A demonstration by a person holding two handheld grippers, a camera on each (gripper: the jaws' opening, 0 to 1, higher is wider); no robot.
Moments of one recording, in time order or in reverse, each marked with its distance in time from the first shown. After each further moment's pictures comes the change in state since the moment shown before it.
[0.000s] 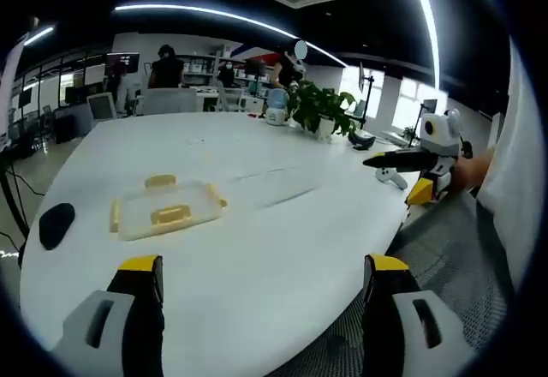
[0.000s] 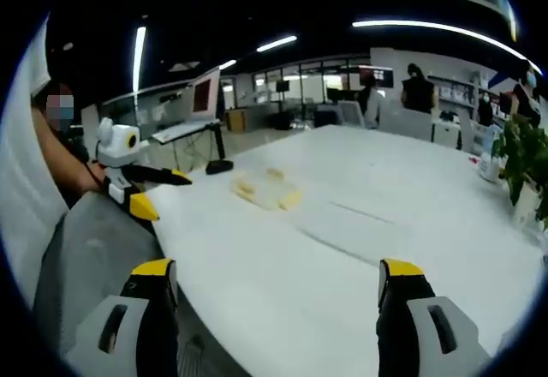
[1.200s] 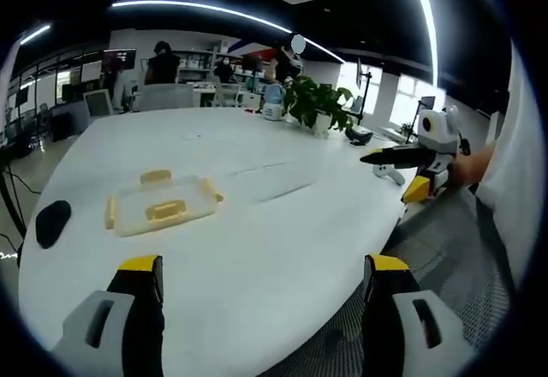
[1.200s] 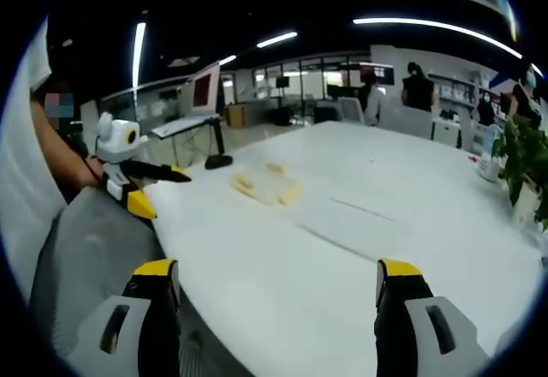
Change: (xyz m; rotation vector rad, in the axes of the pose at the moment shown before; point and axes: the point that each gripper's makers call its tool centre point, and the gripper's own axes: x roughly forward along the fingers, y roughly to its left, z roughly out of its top) left arm 0.001 -0.004 -0.005 0.013 0.034 -0.021; right arm 0.001 0.002 -0.005 -0.012 0.029 -0.001
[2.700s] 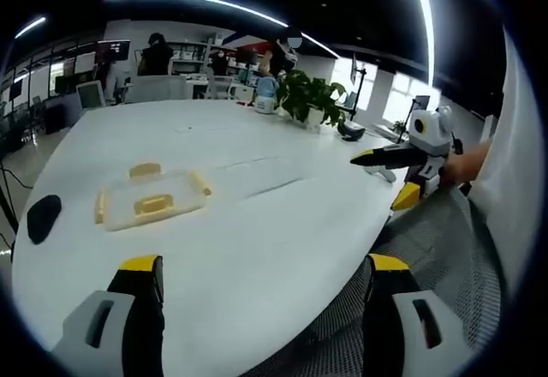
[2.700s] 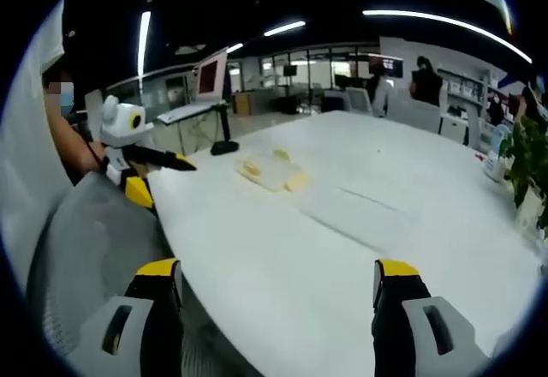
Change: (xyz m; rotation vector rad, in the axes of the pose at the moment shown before) left arm 0.000 -0.010 0.001 -0.038 0.021 -0.051; right arm 0.002 0.005 -0.011 -0.035 0.066 0.024
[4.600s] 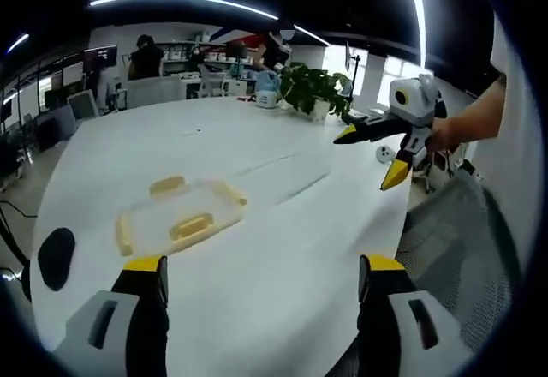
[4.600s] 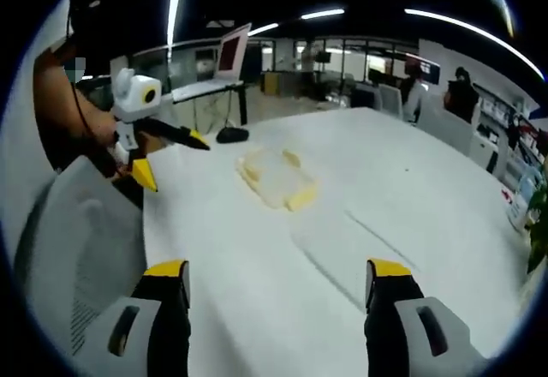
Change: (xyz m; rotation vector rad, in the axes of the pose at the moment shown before) left arm 0.013 0.068 0.018 0.099 0.059 -0.005; right arm 0.071 -0.025 0.043 -0.149 0.093 0.106
